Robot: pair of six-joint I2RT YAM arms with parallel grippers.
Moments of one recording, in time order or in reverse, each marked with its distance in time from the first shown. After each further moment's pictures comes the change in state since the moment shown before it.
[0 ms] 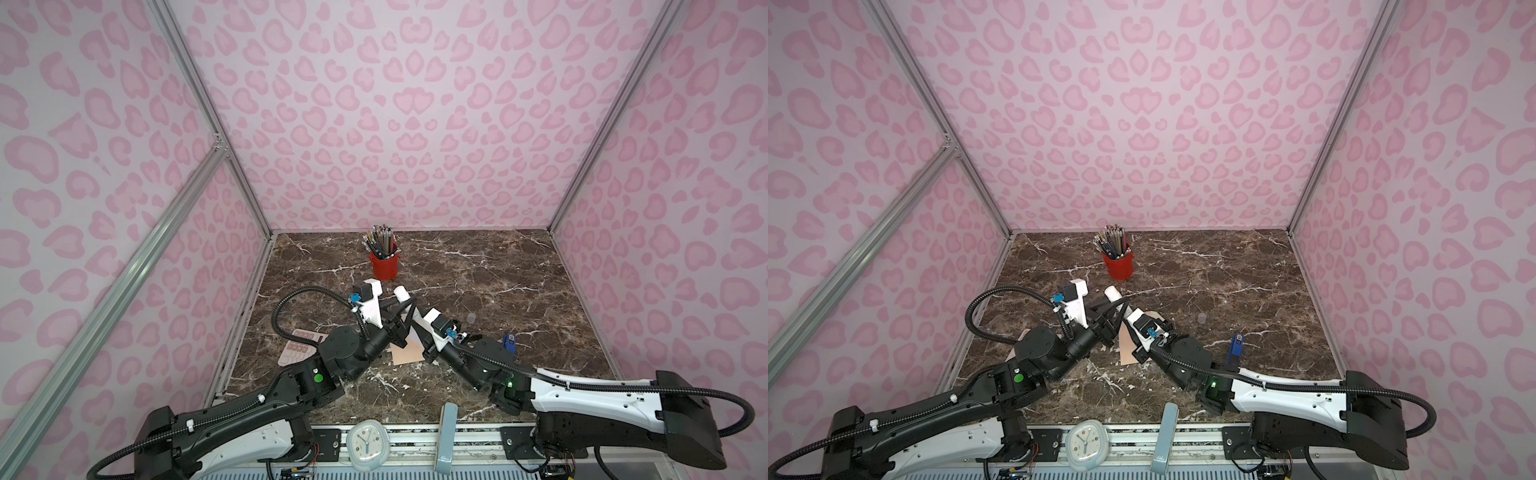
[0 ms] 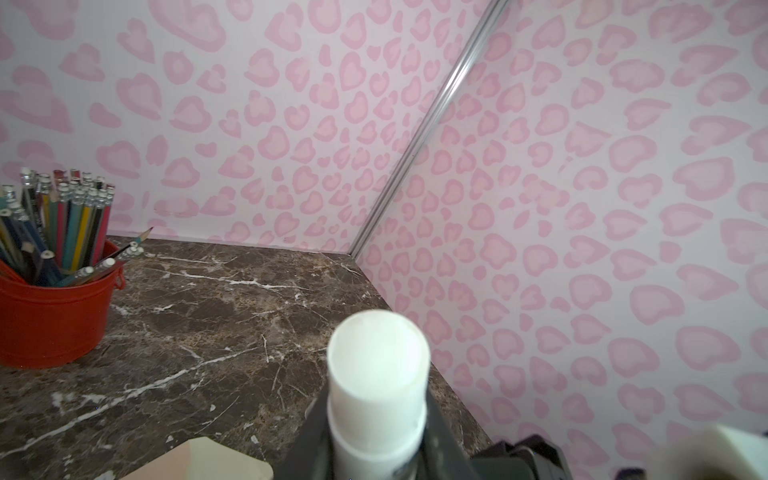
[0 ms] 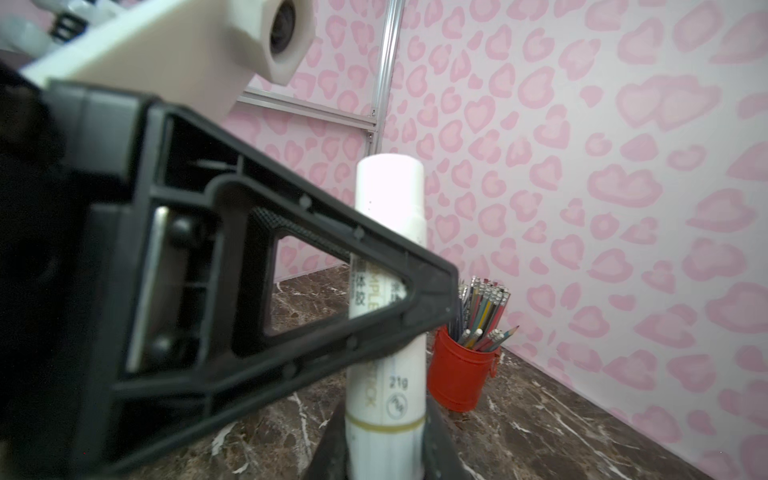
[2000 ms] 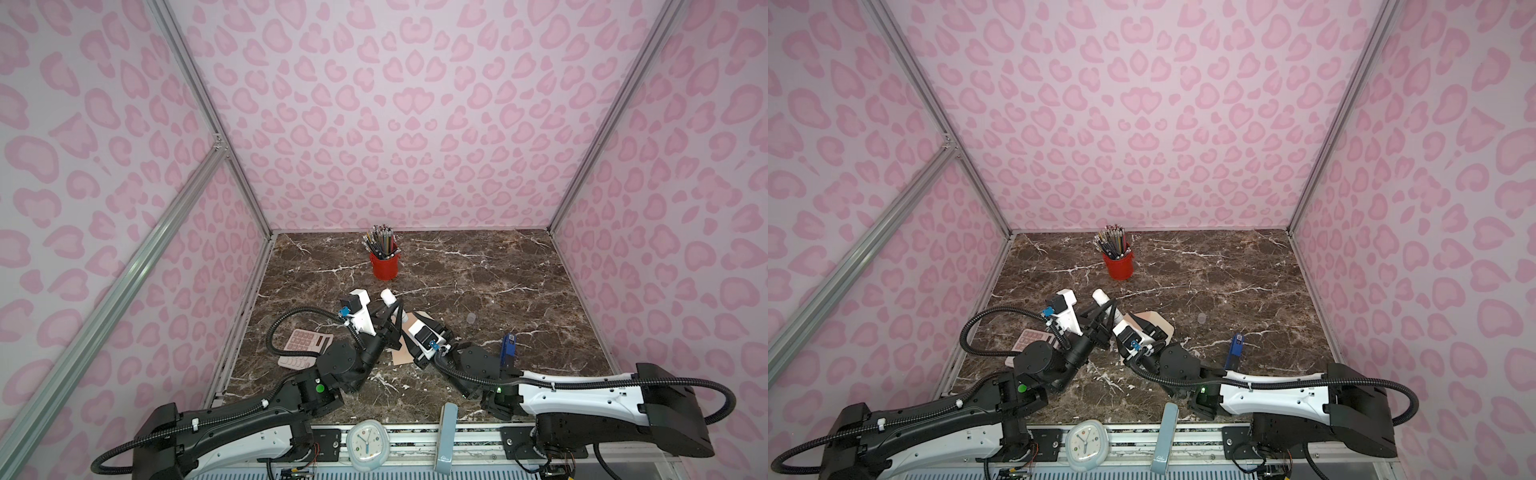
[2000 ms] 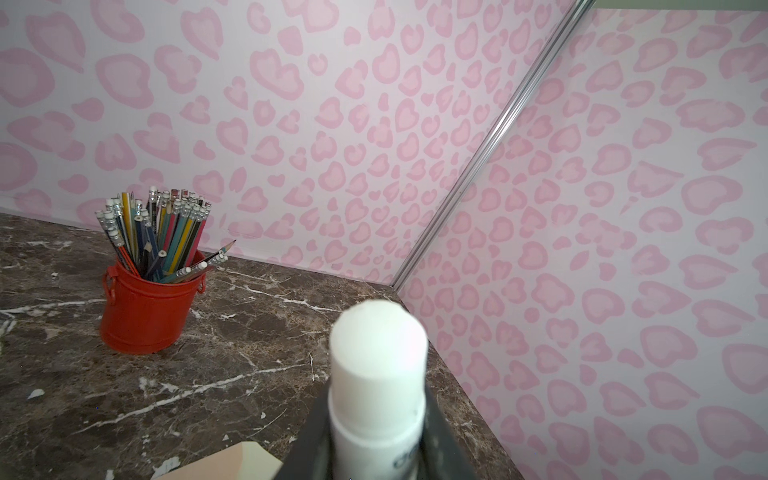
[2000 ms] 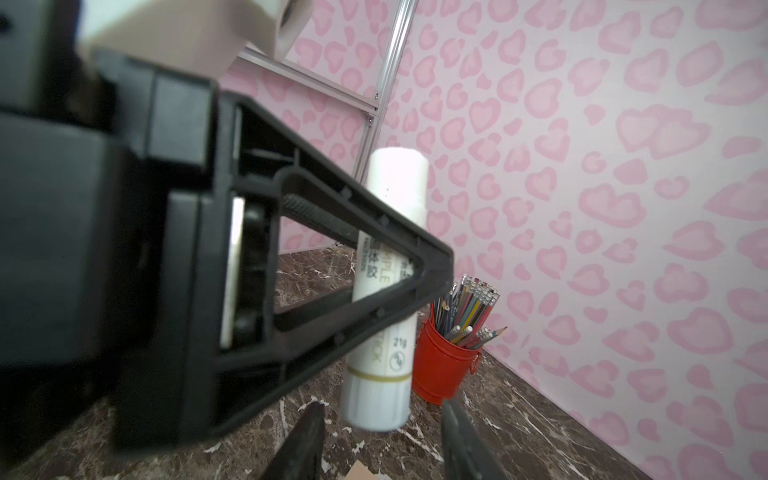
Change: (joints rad) left arm -0.075 0.003 -0.087 0.138 -0.331 0.016; right arm 0.092 0.129 0.012 0.108 0.196 -0.180
